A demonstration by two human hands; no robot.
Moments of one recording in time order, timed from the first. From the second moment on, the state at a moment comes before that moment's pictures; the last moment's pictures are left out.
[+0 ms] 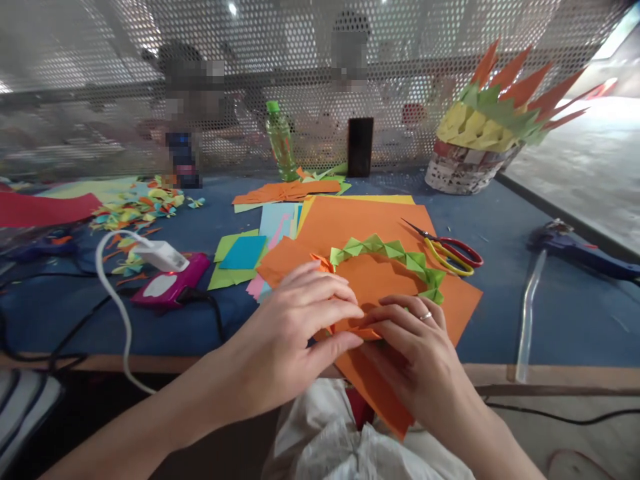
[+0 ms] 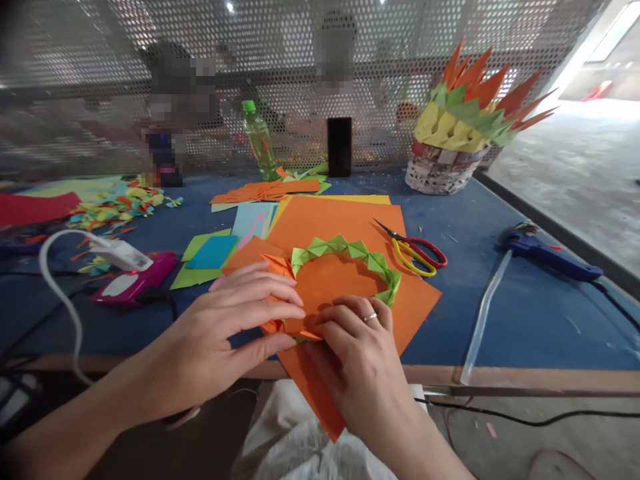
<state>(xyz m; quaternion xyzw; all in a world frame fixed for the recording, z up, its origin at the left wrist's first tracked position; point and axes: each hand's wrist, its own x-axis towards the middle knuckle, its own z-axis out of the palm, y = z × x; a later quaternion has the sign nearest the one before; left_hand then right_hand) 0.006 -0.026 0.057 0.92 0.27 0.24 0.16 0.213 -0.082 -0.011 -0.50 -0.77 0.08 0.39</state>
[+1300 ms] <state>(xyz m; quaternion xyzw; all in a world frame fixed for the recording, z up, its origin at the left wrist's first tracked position) 0.010 -0.039 0.049 0.91 0.29 0.26 0.15 0.214 -0.086 -0.009 -0.51 -0.77 0.06 0.38</state>
